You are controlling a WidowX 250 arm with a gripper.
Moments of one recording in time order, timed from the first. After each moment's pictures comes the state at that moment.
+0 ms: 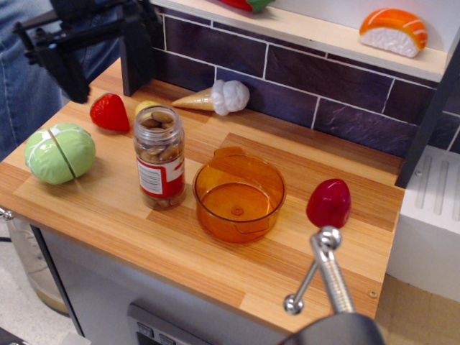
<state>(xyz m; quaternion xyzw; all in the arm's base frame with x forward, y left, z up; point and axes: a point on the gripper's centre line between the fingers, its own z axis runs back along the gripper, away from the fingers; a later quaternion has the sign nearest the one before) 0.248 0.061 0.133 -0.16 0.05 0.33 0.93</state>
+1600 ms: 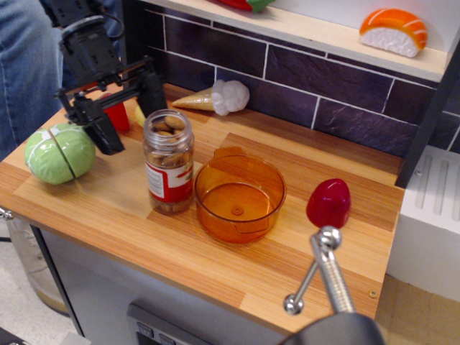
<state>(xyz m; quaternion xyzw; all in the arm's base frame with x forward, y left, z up) 0.268 0.053 0.060 -0.18 0.30 0.56 0.75</state>
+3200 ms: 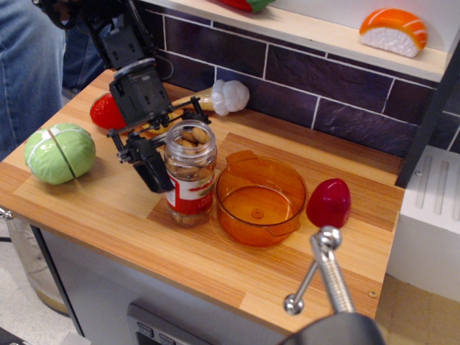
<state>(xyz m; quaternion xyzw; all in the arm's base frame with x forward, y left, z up) 0.268 0.007 0.038 -0.17 0.32 0.56 0.75</state>
